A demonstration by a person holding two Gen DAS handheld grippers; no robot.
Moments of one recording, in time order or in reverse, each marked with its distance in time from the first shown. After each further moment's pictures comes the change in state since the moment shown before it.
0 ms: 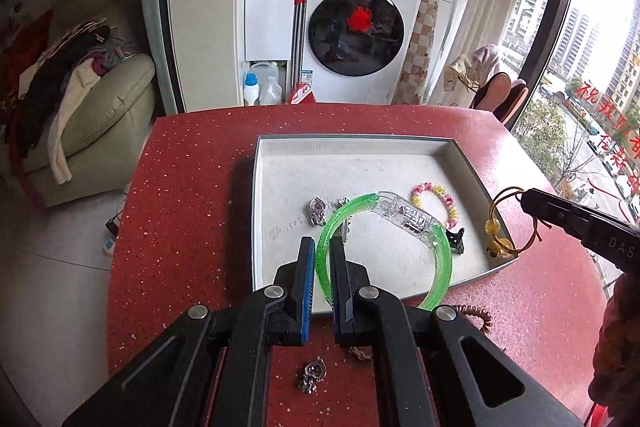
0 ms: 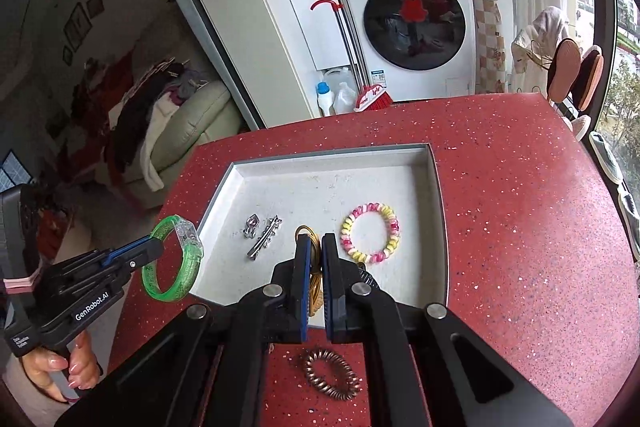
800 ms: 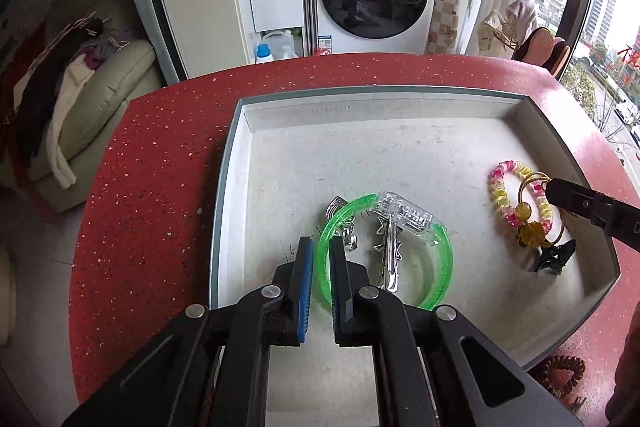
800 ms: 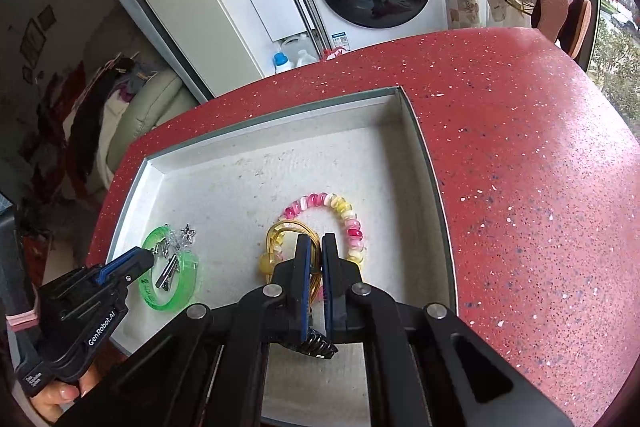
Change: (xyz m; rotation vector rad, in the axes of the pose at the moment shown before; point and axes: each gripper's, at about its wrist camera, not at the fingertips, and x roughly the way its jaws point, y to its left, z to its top) left arm 0.113 -0.010 -0.003 0.067 0.108 0.128; right arm 0.094 -0.052 -0.011 0.105 0.101 -0.086
